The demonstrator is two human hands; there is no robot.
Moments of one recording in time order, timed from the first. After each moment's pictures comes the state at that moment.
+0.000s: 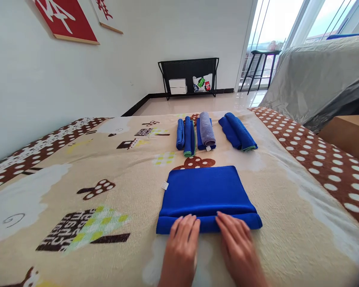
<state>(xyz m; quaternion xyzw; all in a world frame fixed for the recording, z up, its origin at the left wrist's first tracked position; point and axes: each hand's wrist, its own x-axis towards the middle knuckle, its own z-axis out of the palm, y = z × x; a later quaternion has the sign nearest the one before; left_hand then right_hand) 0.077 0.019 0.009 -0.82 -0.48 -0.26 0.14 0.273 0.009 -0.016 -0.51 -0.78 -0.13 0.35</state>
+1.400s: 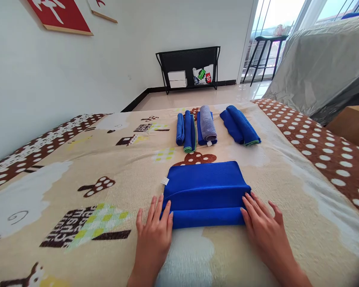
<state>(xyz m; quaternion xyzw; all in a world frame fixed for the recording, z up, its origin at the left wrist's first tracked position) 0.014 0.037 0.001 -0.76 -0.62 -0.12 0.15 0.333 0.026 -0.019 -0.62 -0.74 -0.11 0.21</state>
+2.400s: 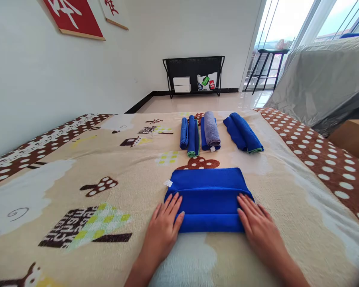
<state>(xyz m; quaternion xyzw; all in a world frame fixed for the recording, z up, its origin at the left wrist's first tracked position) 0.020 0.066 -0.001 -0.81 -0.57 -0.11 0.02 0.324 0.051 -0.031 -0.61 -0.78 -0.02 0.18</state>
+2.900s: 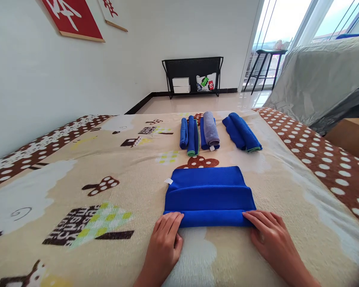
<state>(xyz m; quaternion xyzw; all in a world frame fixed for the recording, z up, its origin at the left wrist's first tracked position) 0.017 0.024 0.002 -0.83 -0.50 -0.22 0.09 0.360 0.019 -0.021 -0.53 -0.81 -0.08 0.23</state>
